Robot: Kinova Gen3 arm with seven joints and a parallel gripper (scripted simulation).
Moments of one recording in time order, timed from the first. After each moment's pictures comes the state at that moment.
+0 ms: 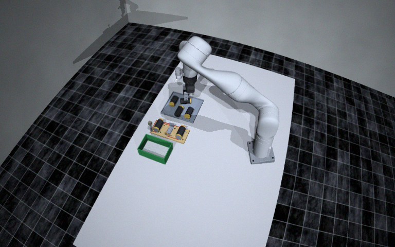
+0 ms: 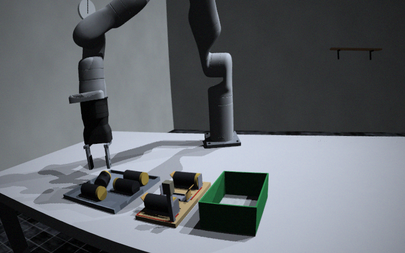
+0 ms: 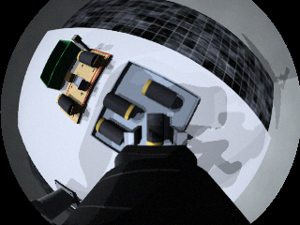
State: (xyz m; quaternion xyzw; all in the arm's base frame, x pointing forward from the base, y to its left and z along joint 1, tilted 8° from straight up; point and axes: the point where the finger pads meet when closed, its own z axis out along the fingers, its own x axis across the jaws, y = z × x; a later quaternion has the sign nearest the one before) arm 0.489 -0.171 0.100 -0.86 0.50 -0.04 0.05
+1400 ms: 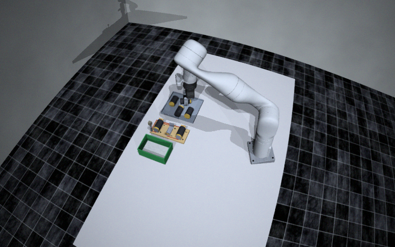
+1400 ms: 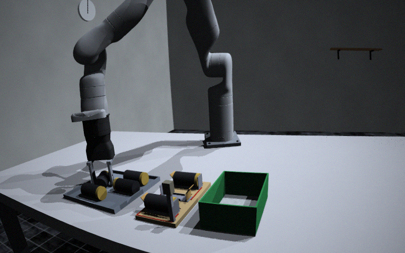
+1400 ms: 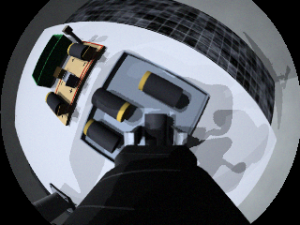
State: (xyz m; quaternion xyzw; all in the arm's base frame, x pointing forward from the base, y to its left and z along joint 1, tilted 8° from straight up) arm 0.495 -0.168 0.055 -0.86 0.50 -0.04 0.05
